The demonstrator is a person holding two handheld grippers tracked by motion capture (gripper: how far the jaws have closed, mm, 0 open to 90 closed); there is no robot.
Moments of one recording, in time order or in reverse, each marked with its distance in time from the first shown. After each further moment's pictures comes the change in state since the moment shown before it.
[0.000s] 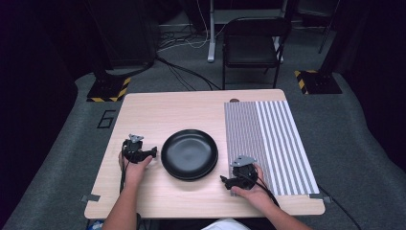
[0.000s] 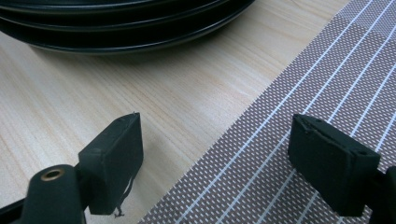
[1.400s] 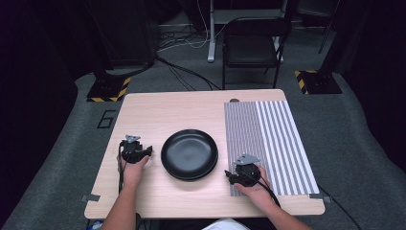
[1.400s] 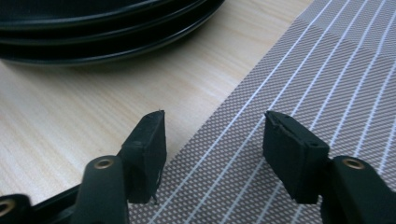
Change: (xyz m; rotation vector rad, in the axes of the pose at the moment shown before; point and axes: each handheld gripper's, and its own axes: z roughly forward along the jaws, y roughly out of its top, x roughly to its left) left arm 0.004 0.000 -0.011 0.011 -0.029 -0.069; right arm -0.007 0.001 -0.007 -0.026 -0.070 0.050
